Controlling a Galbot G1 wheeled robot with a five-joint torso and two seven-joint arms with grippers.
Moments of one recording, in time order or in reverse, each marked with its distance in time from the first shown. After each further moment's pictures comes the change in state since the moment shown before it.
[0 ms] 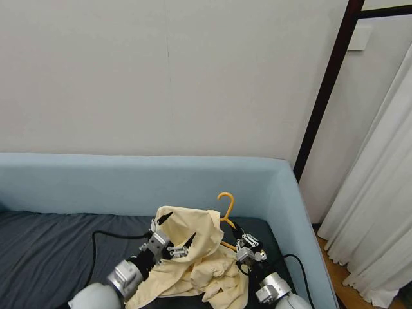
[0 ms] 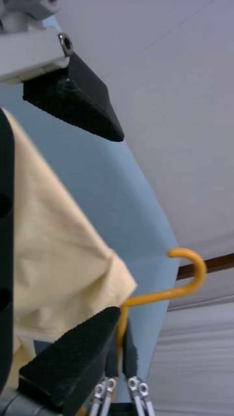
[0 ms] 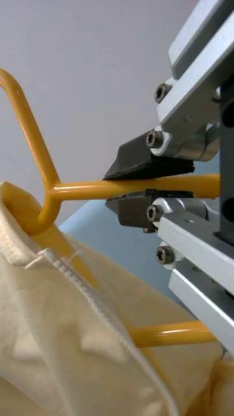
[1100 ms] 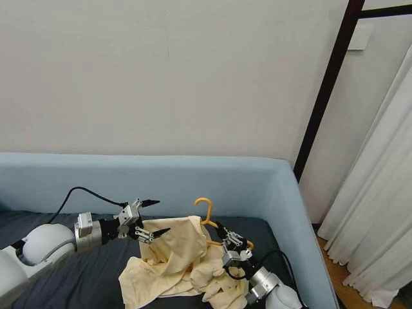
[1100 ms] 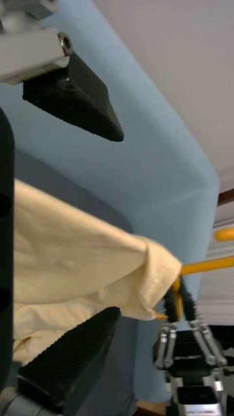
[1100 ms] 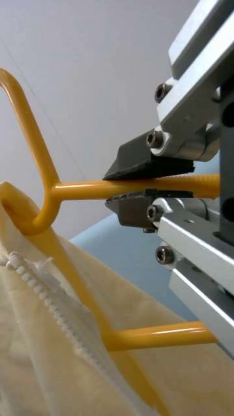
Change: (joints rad) left arm -0.438 0.192 0.228 0.306 -0.316 -0.043 0.641; right arm 0.061 0.046 -0.001 -0.077 -0.224 0.119 0.014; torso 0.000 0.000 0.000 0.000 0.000
